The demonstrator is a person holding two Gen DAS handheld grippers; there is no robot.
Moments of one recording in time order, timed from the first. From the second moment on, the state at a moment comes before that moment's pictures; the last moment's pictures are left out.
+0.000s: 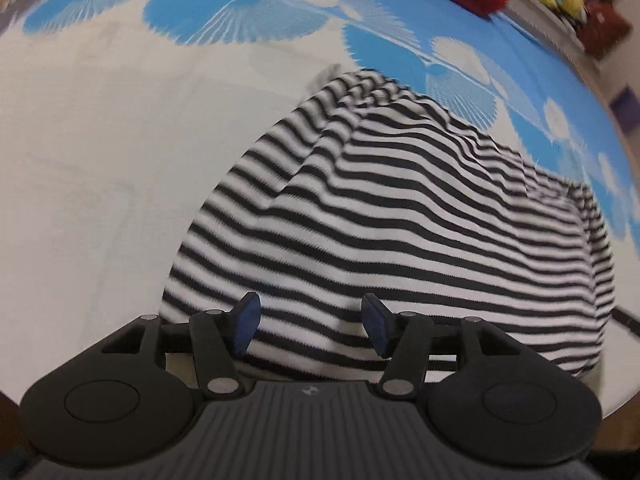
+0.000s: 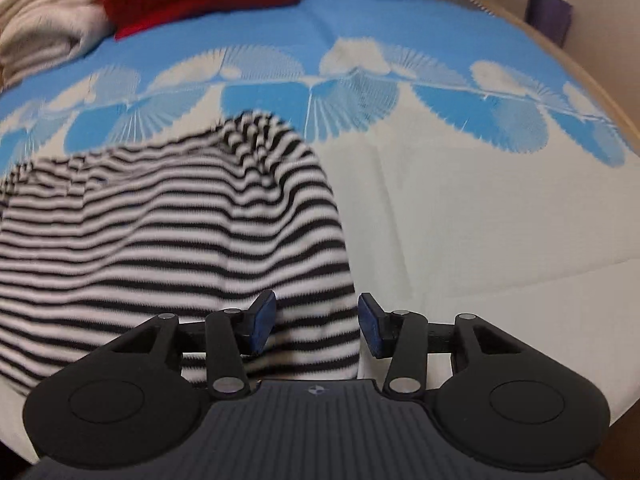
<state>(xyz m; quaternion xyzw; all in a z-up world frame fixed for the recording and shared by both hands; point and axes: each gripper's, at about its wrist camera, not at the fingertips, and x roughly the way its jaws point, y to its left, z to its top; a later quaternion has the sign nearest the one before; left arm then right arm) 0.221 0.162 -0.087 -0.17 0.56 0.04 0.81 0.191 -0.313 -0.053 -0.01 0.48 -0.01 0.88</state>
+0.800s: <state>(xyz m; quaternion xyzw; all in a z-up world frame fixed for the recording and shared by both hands) 0.200 0.241 -0.109 -0.31 0.58 0.15 0.73 0.181 -0.315 -0.043 0.01 0.45 -0.02 0.89</state>
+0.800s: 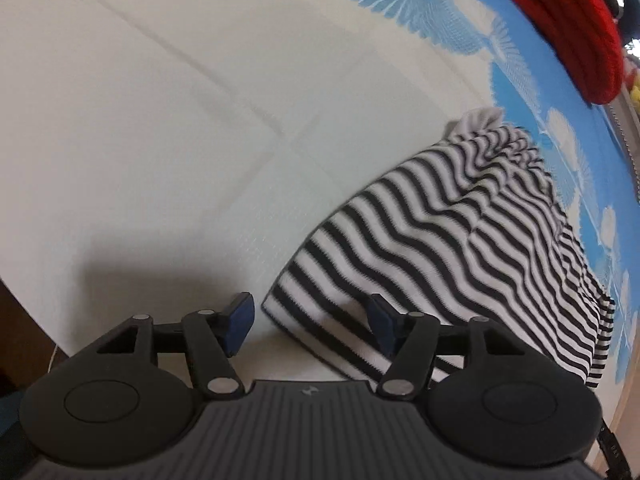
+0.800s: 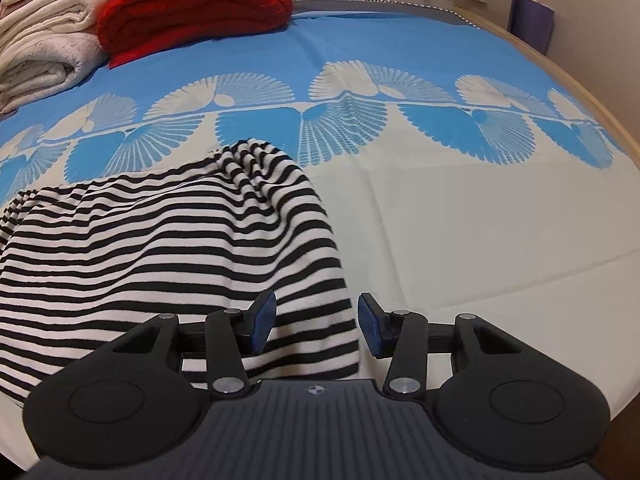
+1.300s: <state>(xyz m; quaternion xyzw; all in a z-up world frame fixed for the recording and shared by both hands) 0.213 0.230 -0.113 -0.33 0.56 0.13 0.75 0.178 -0.320 -0.039 0.02 0.44 -0.02 0.90</state>
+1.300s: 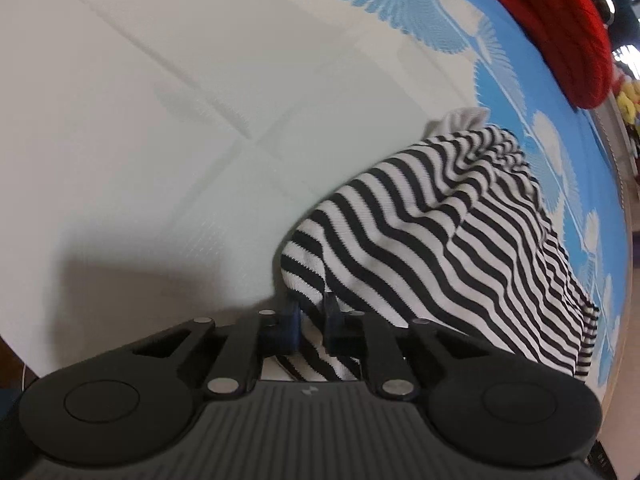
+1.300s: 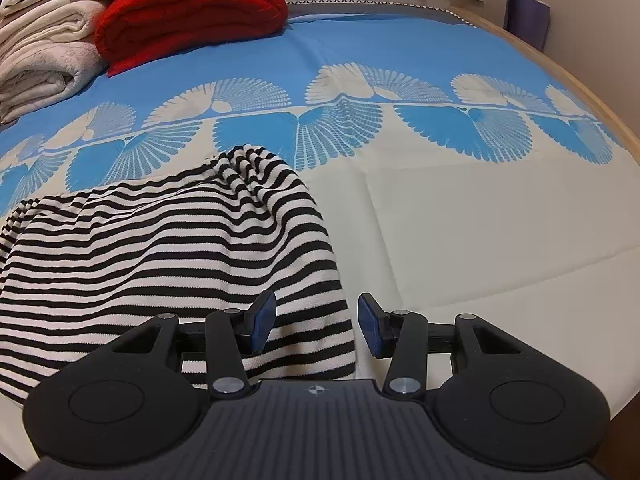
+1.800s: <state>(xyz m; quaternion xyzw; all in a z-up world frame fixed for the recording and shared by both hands) 0.176 0.253 -0.079 -0.30 0.52 0.16 0.78 0.193 -0.301 -0.038 0.03 0.44 -0.03 0.90</state>
